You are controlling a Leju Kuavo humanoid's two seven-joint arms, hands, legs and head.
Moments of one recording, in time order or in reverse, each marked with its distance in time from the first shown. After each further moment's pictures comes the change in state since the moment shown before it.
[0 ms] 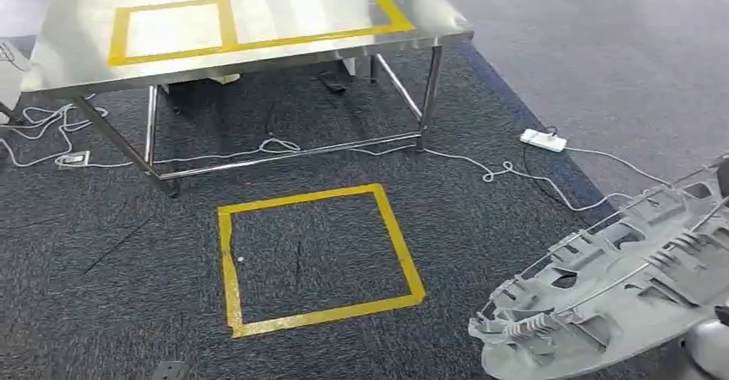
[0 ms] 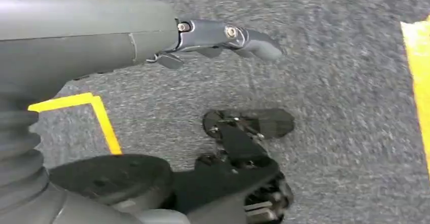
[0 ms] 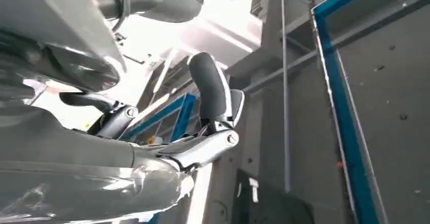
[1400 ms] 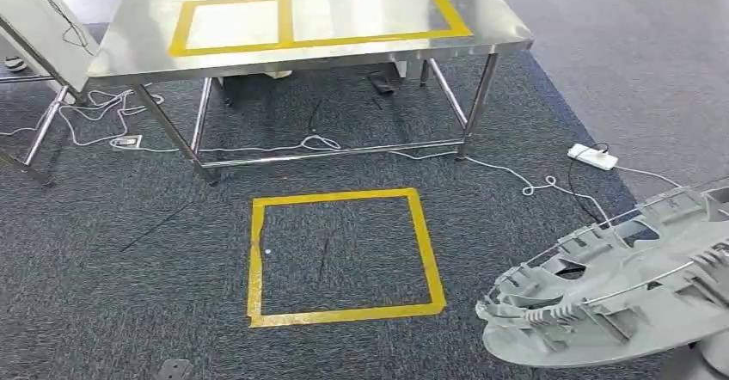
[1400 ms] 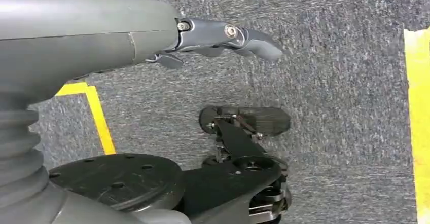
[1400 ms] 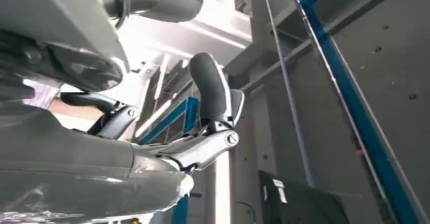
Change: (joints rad) left arm 0.001 -0.005 -0.019 0.000 -0.027 -0.032 -0.023; right arm 0.010 0.010 -0.060 0.039 -0.092 -0.134 -0.035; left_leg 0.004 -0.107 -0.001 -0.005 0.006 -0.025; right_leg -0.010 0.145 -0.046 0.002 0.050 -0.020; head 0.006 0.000
